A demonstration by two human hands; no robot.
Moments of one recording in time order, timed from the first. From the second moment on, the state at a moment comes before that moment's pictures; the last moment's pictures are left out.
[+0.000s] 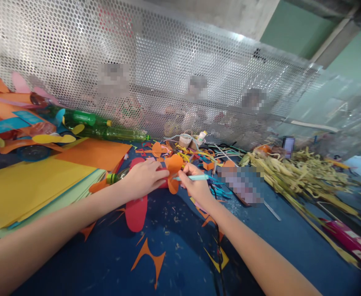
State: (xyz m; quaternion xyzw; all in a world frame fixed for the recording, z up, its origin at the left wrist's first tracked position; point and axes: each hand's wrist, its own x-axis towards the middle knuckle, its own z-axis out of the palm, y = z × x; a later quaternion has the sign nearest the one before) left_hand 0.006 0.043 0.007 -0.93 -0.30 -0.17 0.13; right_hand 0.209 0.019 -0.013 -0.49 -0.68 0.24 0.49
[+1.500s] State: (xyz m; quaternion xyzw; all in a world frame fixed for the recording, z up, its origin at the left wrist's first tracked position) left_hand 0.006 0.044 0.006 -0.93 -0.29 -0.17 0.13; right_hand 0.216 0.027 -0.019 -0.50 -0.63 0.30 0.52
